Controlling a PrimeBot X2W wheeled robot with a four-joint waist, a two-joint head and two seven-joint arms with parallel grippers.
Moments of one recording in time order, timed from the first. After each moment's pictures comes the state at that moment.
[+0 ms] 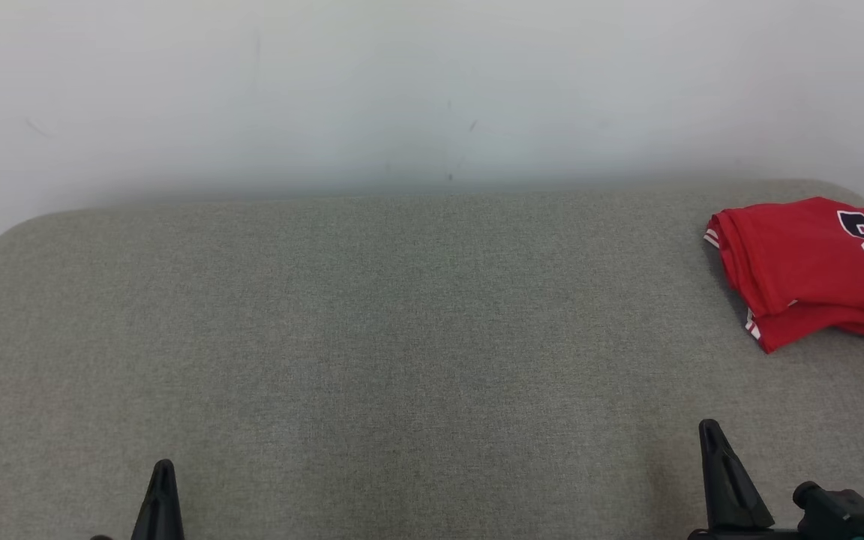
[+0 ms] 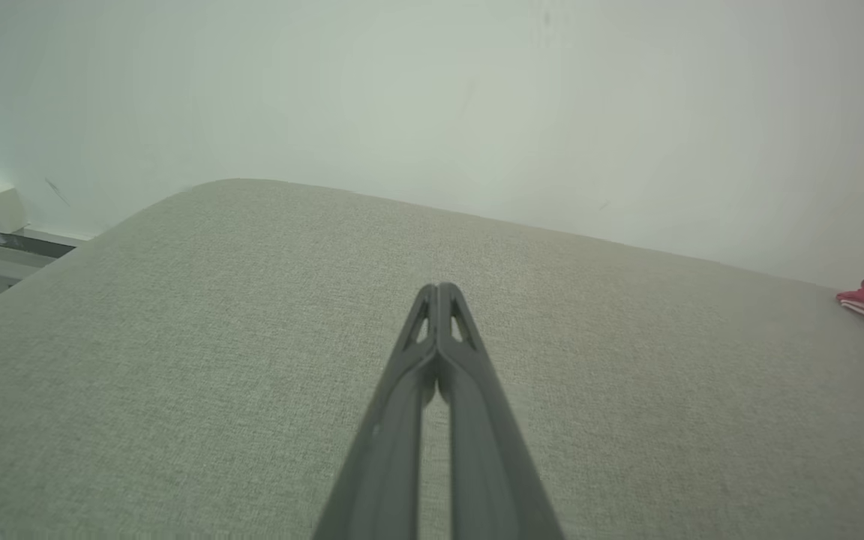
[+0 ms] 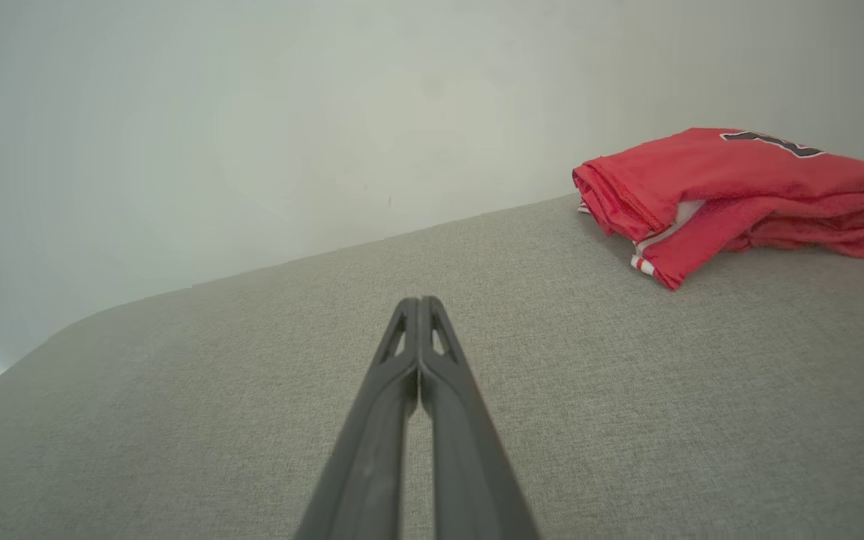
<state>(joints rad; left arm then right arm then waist) 0.08 0.05 0.07 0.12 -0.25 -0.09 -0.22 0.06 -0.07 0.03 0.15 0.32 0.13 -0.20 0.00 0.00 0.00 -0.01</state>
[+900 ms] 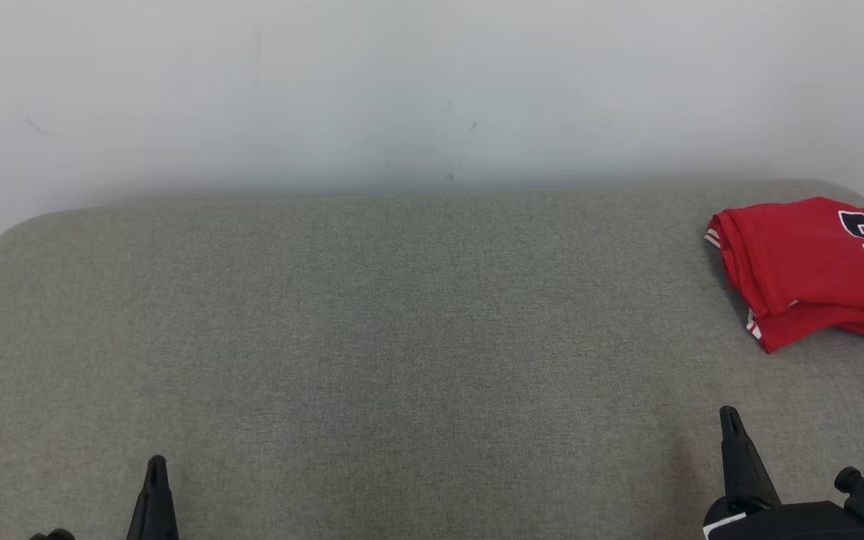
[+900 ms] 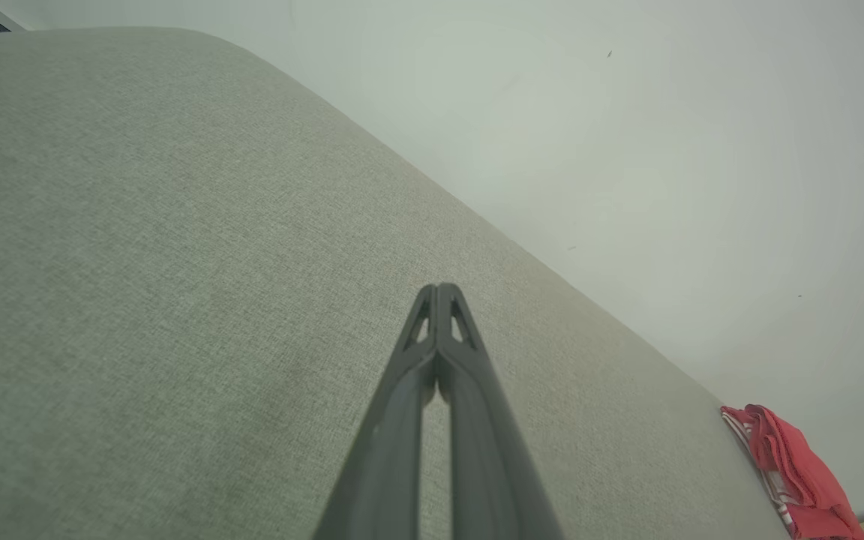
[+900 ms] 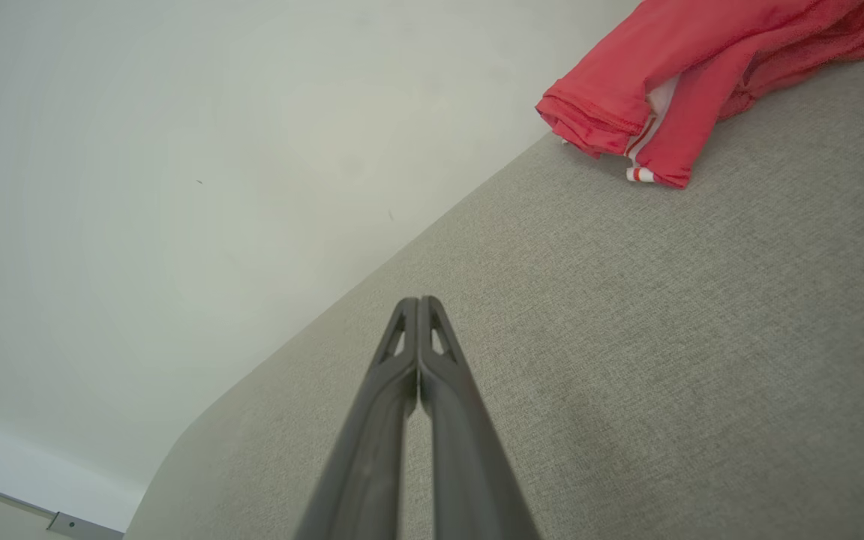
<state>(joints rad) 0.03 0.05 0.08 0.16 -0.70 -0.10 -0.11 0.01 -0.07 0.00 0.18 0.77 0.13 -0.11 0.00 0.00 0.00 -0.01</state>
